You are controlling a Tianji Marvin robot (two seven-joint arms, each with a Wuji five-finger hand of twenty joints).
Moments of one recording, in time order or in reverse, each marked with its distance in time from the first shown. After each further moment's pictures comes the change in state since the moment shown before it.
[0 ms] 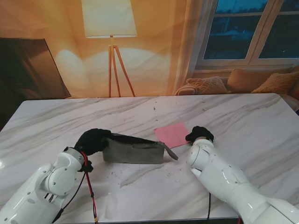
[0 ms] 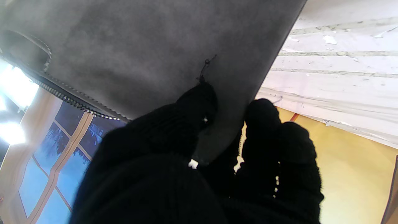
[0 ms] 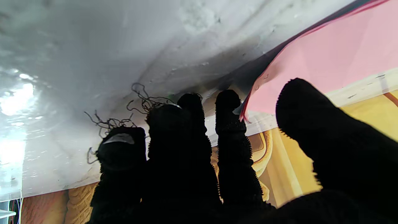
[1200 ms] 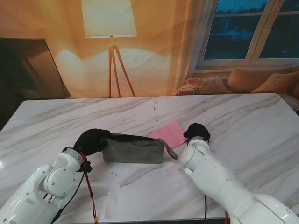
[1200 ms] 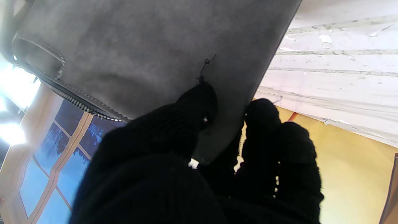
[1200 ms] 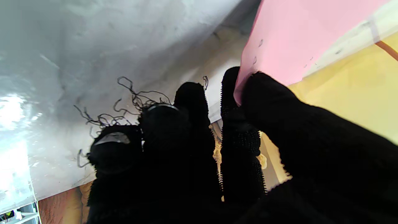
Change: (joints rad) left arm 0.007 0.000 -0.013 -0.001 0.006 -0.011 -0.003; right arm 0.030 -0.105 0.055 0.149 0.095 -0.120 -0.219; left_hand 0.000 0.000 0.000 0.000 0.000 -0.001 0.000 0.000 0.000 0.000 0.000 0.000 0.000 0.000 -0.001 0.000 0.000 0.000 0.000 0.000; right_hand 0.215 -0.020 -0.011 -0.043 0.297 -0.100 -0.012 -0.312 0.211 -0.027 -0.011 -0.082 0.142 0.048 0.026 -0.103 0.119 0.055 0.045 -0.151
